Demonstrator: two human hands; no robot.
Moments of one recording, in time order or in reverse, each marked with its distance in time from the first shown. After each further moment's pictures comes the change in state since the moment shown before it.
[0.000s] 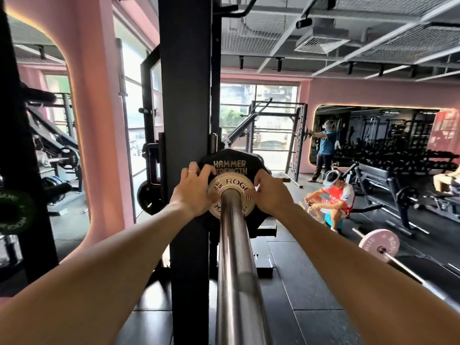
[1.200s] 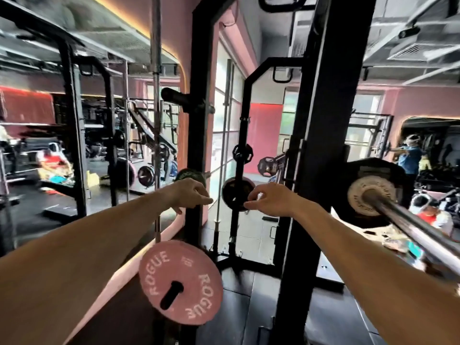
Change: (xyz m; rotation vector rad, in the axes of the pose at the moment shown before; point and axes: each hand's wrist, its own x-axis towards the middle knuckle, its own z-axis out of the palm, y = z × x) left_hand -0.250 -0.279 -0.316 -0.214 -0.408 -0.460; right_hand -0.153 -0.390 0.086 0.068 -0.529 -0.270
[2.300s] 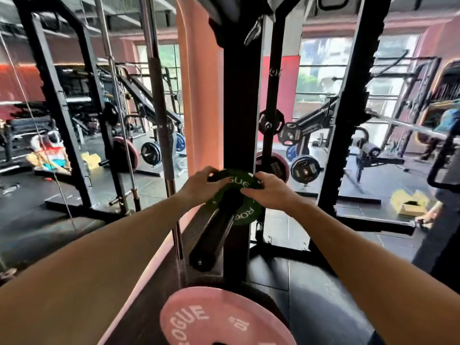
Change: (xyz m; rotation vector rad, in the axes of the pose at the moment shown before) left_hand 0.390 -0.269 -0.015 -0.150 0.184 0.008; right_hand 0.435 0.016 0.203 0.431 0.071 0.146
